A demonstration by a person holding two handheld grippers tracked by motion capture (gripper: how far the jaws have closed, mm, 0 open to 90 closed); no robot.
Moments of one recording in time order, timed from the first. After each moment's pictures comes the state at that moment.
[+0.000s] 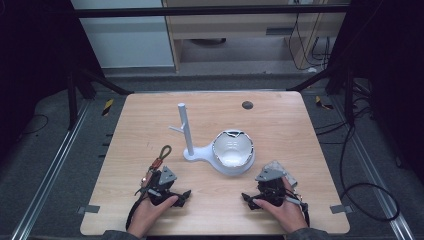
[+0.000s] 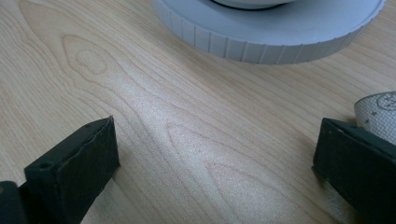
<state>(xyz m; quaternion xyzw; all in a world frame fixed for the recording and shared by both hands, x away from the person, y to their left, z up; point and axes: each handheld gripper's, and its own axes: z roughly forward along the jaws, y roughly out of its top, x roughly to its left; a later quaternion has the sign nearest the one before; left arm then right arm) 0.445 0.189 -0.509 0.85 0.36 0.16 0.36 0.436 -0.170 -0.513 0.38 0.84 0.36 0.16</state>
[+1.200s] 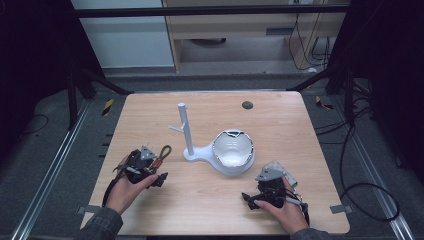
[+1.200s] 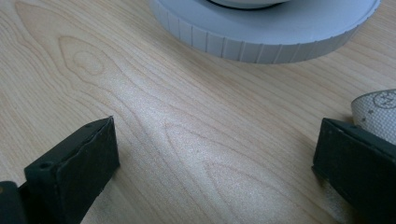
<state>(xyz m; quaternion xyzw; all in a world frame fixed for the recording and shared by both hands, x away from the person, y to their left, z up) 0.485 0.244 -0.446 0.85 0.41 0.19 0.26 0.436 -0.170 -0.513 0.38 0.84 0.35 0.16</state>
